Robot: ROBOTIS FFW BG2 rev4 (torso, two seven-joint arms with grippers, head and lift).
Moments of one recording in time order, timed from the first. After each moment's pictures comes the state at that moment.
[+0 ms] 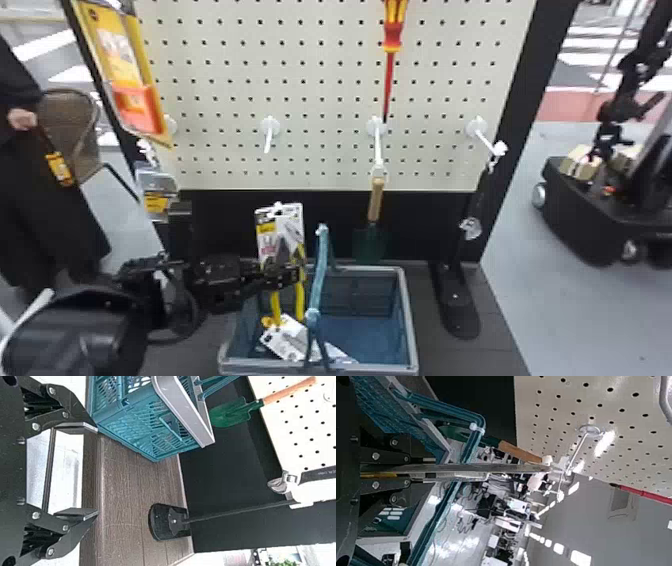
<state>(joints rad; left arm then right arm) -0.27 0.31 -0.16 -1.38 0.36 0.32 -1.16 0.58 0.00 -0.13 -1.70 -0.19 -0.06 0.47</state>
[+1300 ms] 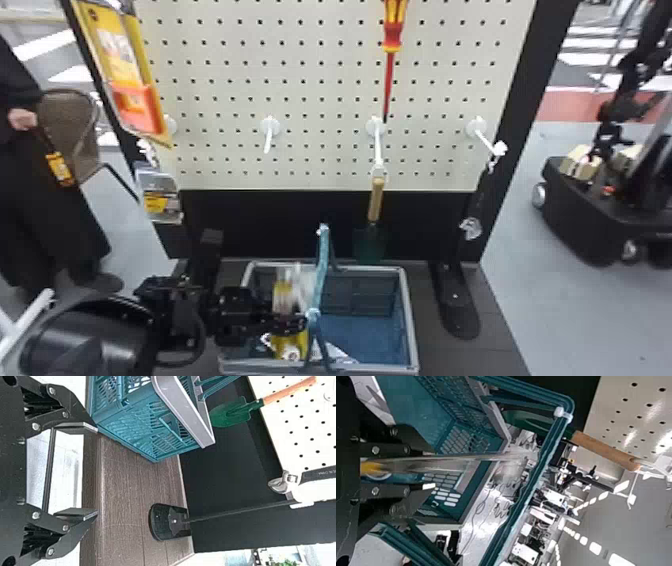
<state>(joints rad) -0.29 0.34 -0.28 -1.29 0.28 0.39 -1.19 0.57 0.00 -0.13 -1.69 -0.20 -0.06 0.47</state>
